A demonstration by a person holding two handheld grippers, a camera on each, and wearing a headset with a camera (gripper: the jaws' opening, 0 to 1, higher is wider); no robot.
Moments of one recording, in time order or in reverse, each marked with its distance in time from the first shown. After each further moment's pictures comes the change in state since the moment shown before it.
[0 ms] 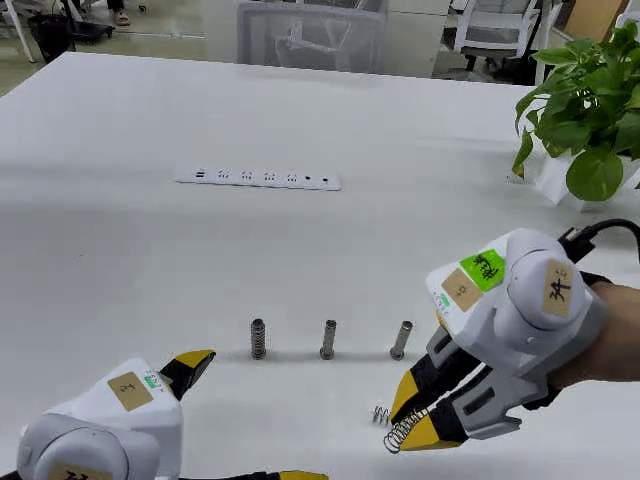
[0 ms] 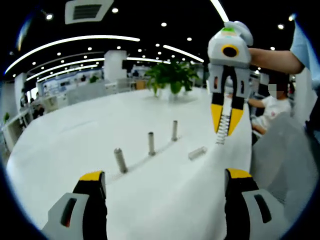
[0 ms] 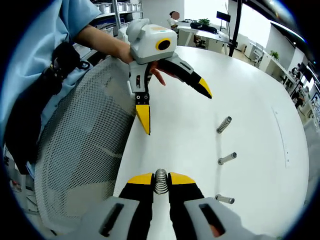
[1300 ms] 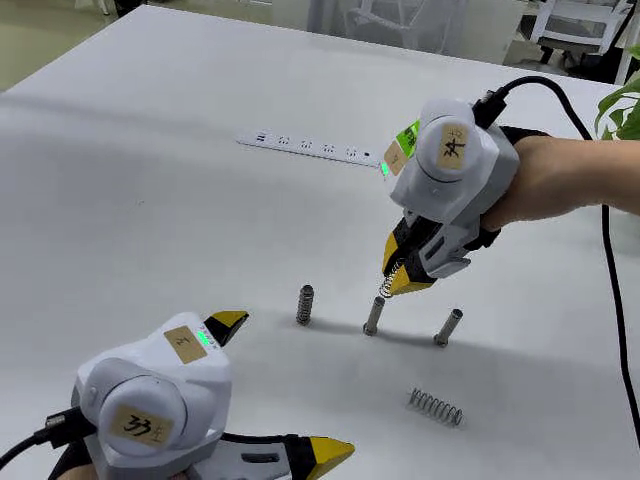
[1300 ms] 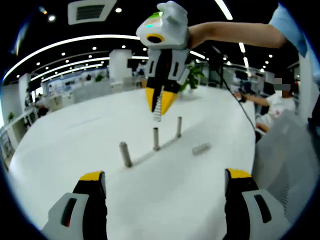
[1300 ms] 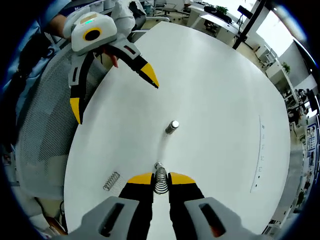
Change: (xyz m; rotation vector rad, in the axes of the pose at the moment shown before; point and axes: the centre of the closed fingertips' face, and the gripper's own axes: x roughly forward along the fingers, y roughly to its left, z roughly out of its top) left arm -0.006 0.002 -0.007 -0.007 0.011 0.037; right arm 0.008 -0.127 0.017 -0.192 0.263 -0.076
